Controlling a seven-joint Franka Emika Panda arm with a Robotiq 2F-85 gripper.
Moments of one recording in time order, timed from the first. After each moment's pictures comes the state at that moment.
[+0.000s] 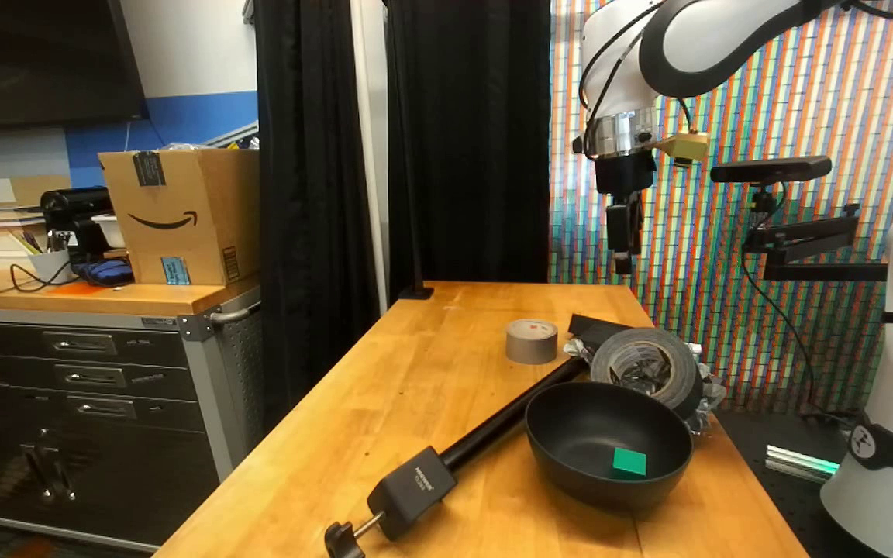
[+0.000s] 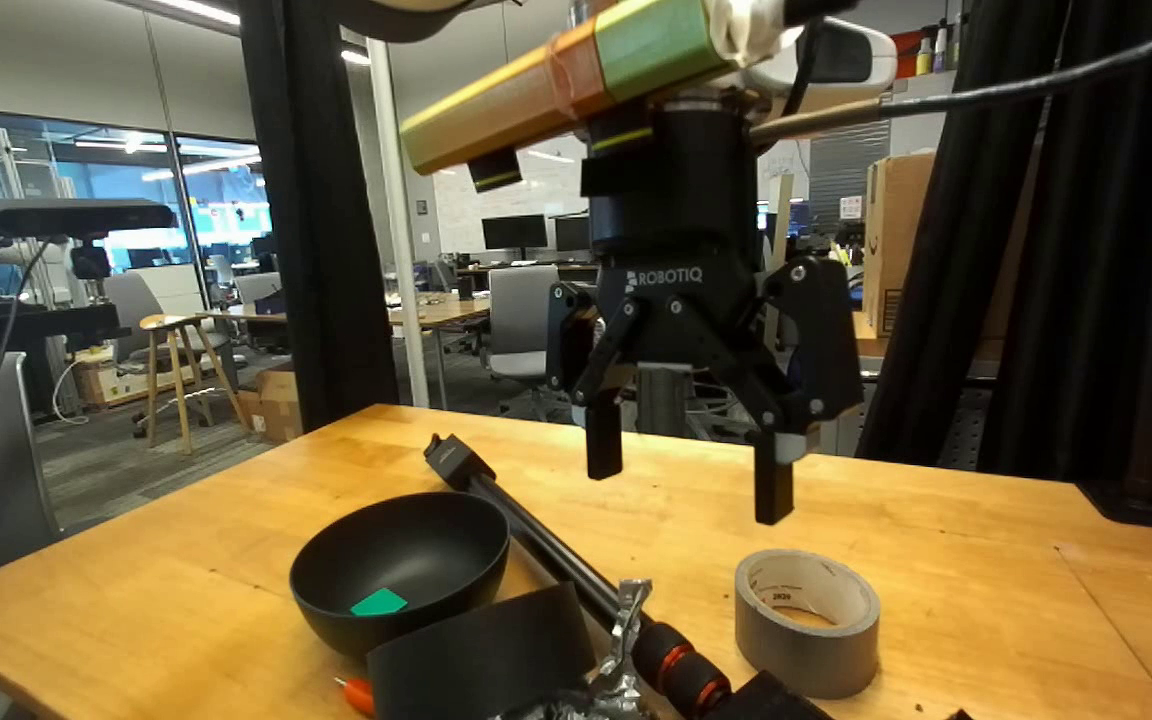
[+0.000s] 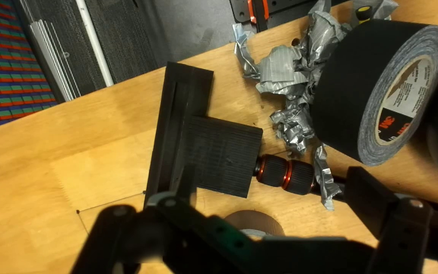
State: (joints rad) arm -0.22 -0.57 -0.11 -2.55 -0.19 1.87 0.03
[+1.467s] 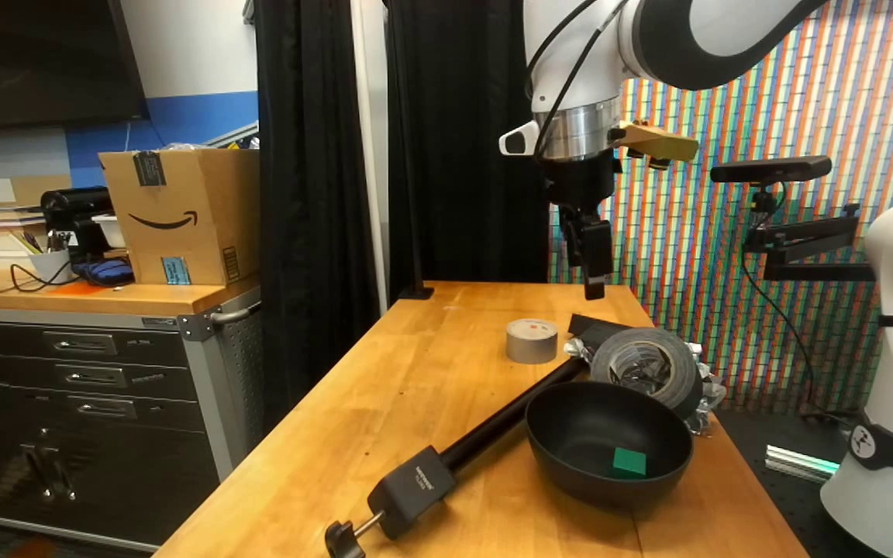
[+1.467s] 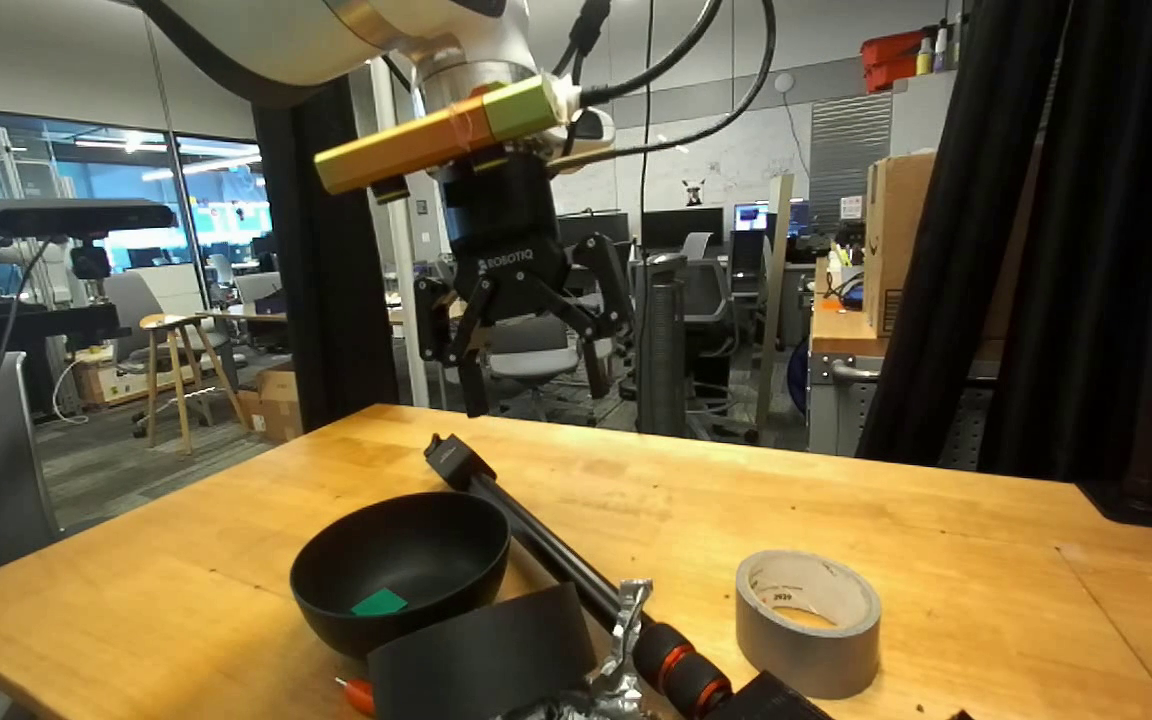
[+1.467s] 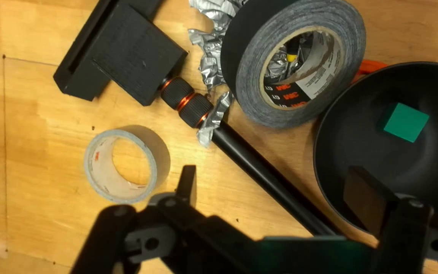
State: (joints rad) arm 0.02 -0.43 0.07 -2.44 -0.21 1.88 -0.06
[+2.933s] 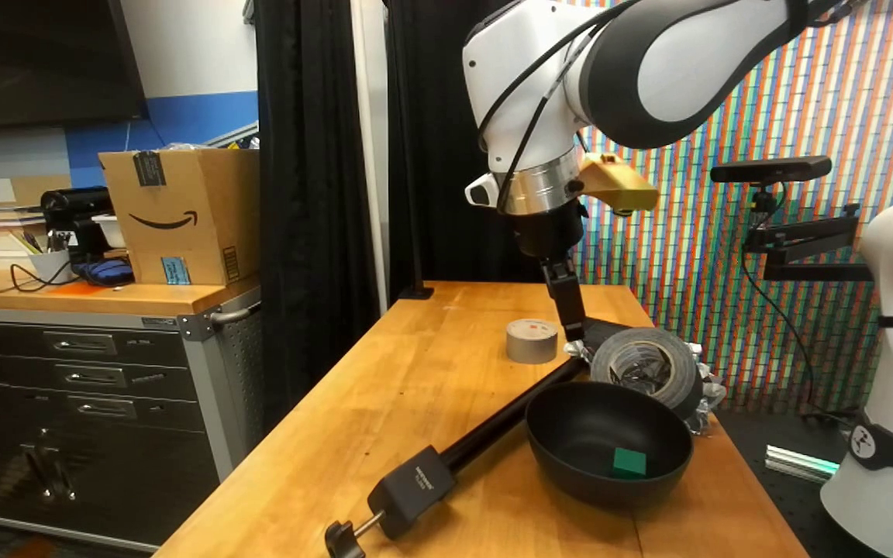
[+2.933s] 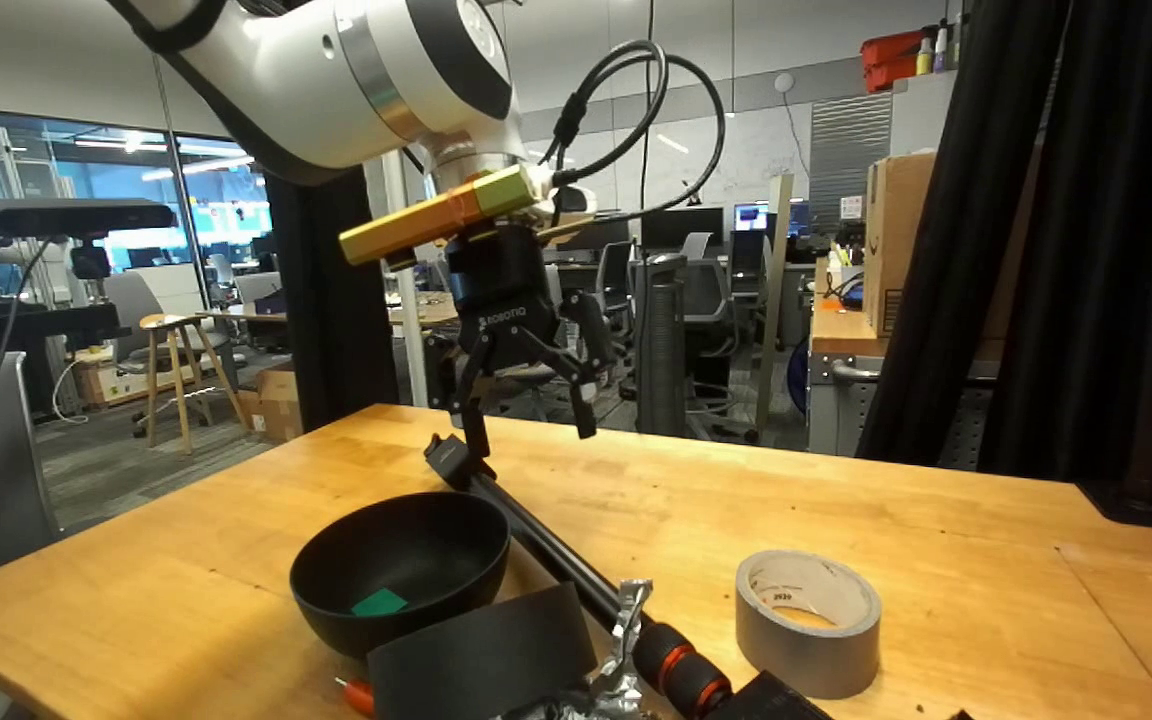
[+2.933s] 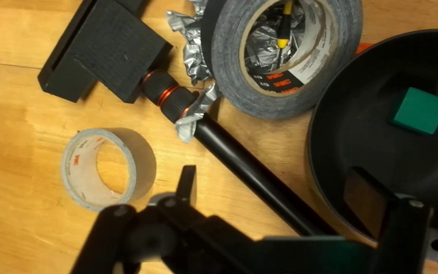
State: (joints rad) arm 0.05 -0.22 0.12 -2.34 -0.26 1.85 0.09
